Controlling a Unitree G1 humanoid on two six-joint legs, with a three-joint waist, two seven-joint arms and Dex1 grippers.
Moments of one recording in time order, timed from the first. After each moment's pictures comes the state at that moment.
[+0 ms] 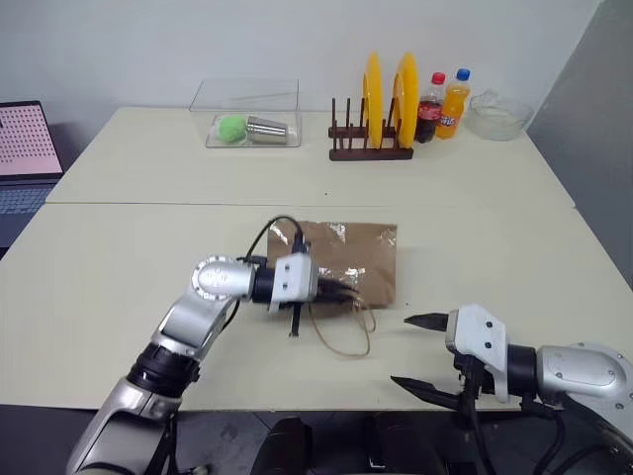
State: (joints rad) left arm -0.52 0.55 -0.27 -0.02 -0.28 -0.02 -1.19; right arm 0.08 -0.84 -0.04 -0.96 0.50 0.80 0.78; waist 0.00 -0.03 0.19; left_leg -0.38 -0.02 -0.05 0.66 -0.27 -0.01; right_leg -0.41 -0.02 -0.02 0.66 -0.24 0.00
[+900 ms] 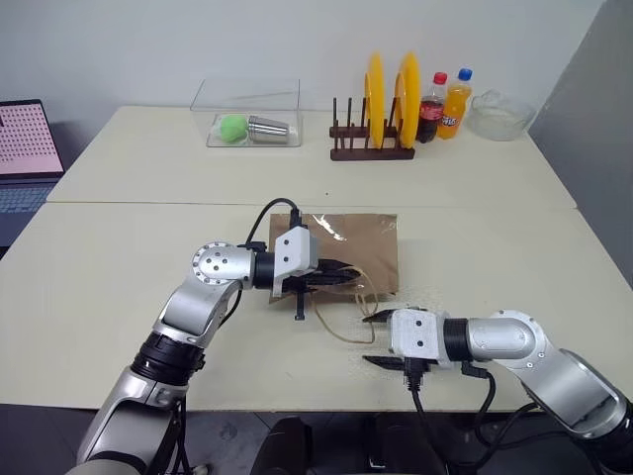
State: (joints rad) left arm -0.54 0.53 -0.25 0.00 -0.29 0.06 -1.17; right arm -0.24 -0.80 0.44 -0.65 0.09 0.49 0.85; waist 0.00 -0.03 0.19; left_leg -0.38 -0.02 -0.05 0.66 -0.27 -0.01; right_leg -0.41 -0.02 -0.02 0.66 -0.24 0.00
